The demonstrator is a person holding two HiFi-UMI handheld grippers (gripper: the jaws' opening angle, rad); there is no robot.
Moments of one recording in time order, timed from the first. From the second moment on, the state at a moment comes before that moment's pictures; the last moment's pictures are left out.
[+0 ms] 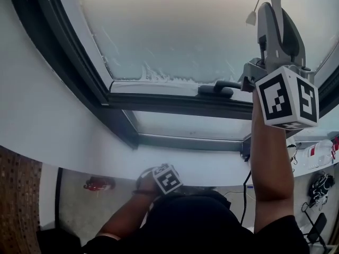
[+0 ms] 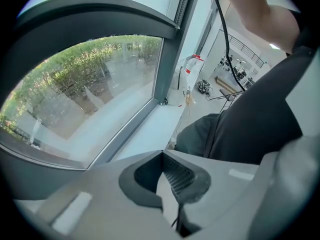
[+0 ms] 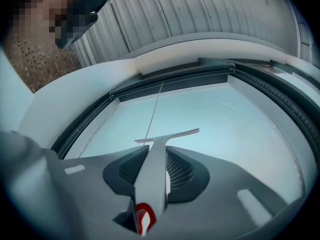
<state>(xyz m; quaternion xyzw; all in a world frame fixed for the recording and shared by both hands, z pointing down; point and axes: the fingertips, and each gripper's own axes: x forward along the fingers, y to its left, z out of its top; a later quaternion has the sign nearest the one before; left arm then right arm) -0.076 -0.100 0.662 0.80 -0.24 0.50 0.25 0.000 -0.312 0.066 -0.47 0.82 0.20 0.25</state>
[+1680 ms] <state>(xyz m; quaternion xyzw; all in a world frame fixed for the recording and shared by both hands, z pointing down) -0.082 -0.084 0.658 0.79 -0.24 0.51 0.23 -0.004 -0.323 0.271 -0.49 0.86 0.07 0.13</state>
